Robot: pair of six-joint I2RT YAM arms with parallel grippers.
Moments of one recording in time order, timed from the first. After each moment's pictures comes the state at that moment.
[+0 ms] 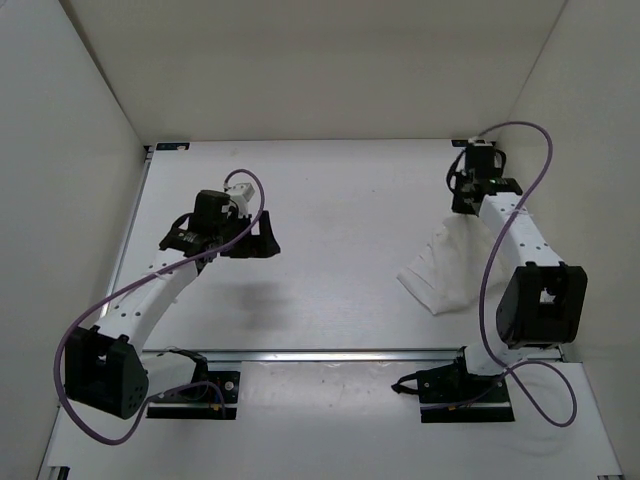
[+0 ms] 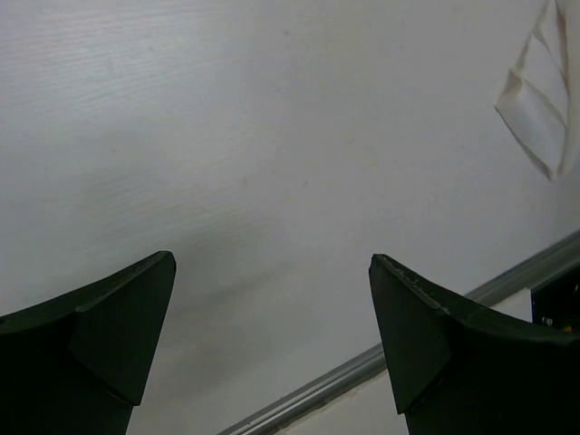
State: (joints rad) left arm -0.30 1.20 0.94 -0.51 0.26 -0.29; right arm -0.02 1.55 1.26 -0.59 0.21 0.09
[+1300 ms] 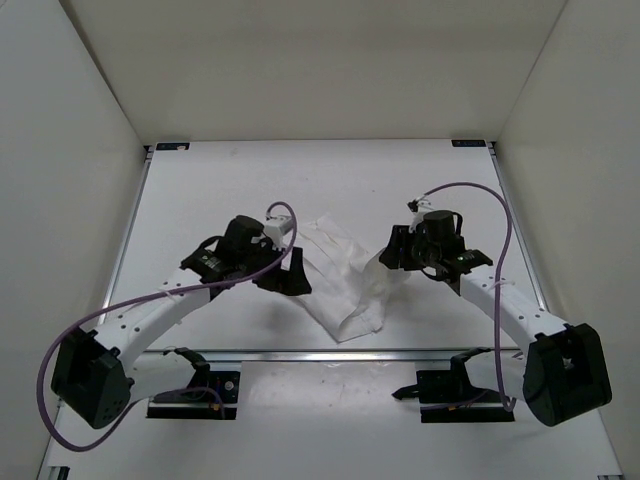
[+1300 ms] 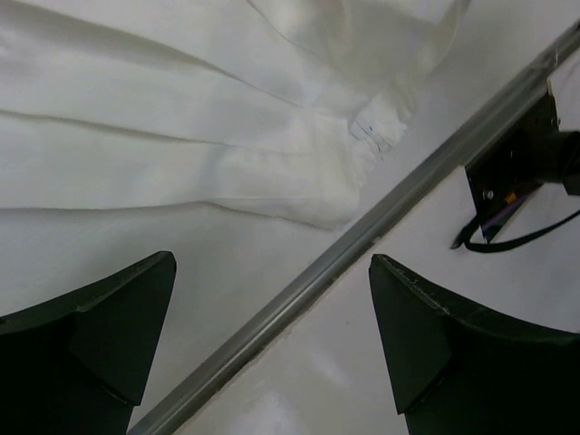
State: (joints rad) left arm -0.56 1.13 0.82 -0.47 0.39 -0.35; right arm 0.33 1.17 0.68 -0.23 -0.24 0.32
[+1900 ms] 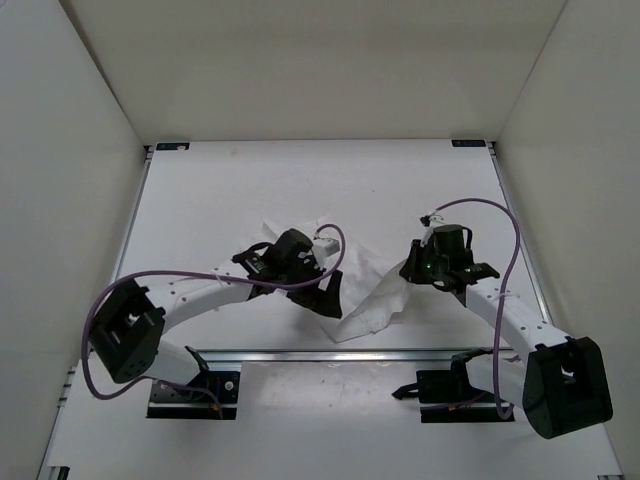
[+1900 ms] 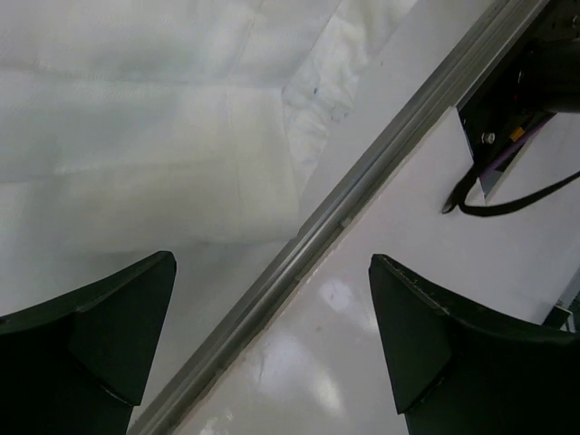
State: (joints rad) left arm -0.83 1.40 0.83 -0.33 0.41 -0.42; right arm 0.26 1.10 0.57 -0.26 -0.20 0.30
